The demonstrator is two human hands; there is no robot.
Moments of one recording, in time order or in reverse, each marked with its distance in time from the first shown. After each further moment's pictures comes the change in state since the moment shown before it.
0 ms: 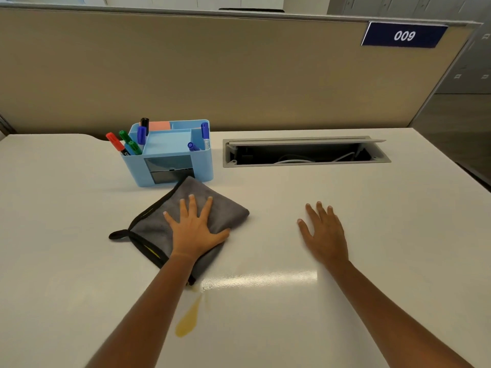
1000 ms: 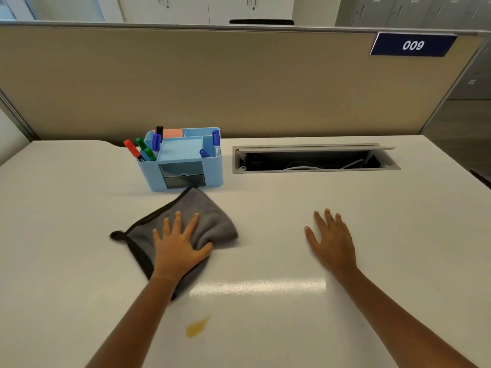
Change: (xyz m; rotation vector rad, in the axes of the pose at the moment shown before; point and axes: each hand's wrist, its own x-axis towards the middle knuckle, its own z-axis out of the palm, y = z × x) left_hand -0.040 -0.039 -0.017 -0.013 -0.019 -0.087; right_hand -0.005 -0.005 -0.004 -0.044 0.006 -0.006
